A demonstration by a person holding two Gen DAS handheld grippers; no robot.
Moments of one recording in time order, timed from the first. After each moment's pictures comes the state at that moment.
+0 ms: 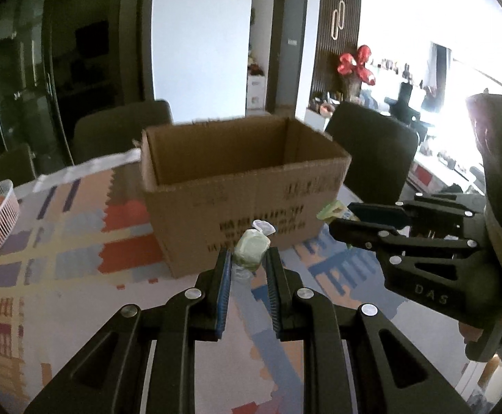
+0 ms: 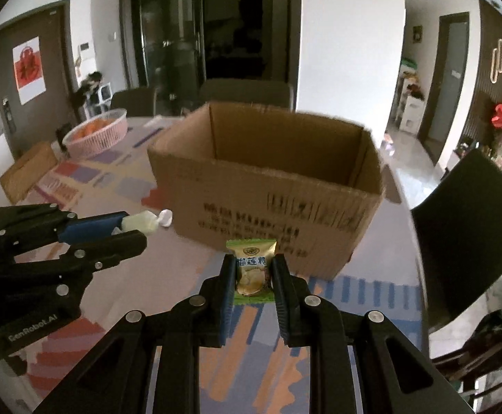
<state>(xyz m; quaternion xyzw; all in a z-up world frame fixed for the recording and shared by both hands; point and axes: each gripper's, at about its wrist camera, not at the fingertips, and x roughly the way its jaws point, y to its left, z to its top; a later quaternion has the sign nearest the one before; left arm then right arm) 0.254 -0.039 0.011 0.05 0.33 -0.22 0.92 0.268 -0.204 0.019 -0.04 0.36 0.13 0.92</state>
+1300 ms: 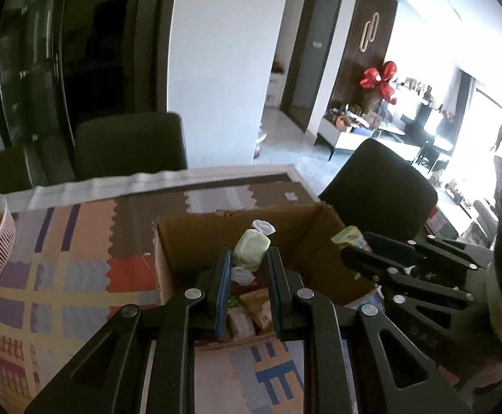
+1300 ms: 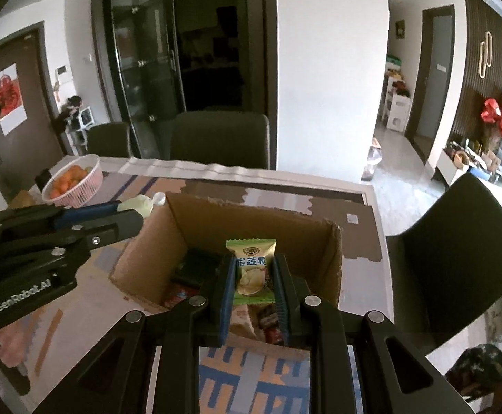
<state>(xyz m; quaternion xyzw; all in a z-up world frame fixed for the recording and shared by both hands) 0.390 -0.054 0.081 0.00 0.38 -0.19 0.90 0.376 -0.218 0.091 -0.02 0.37 0.10 0.92</state>
